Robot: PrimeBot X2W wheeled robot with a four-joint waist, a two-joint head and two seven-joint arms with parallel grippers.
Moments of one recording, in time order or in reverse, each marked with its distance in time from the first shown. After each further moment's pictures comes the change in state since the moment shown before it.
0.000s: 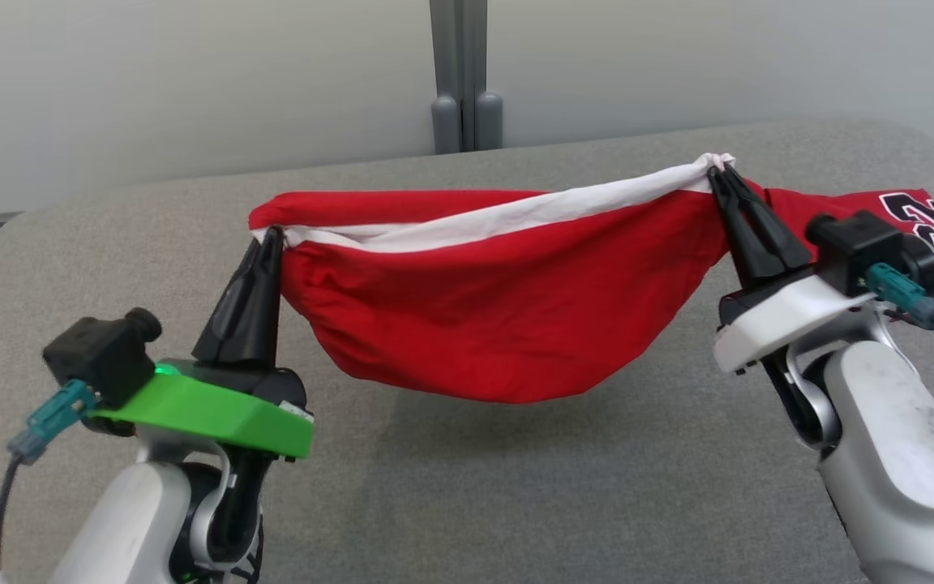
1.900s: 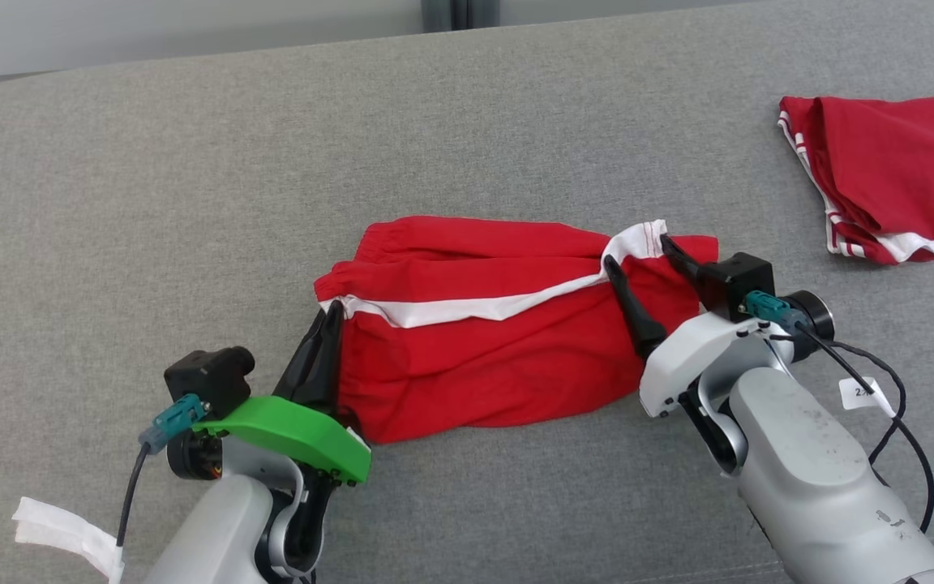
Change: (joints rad) left arm -0.043 -0.122 -0.091 0.377 -0.029 -0.050 -0.077; right arm -0.108 0.115 0.128 0.424 0.030 0.000 -0.076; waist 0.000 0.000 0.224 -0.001
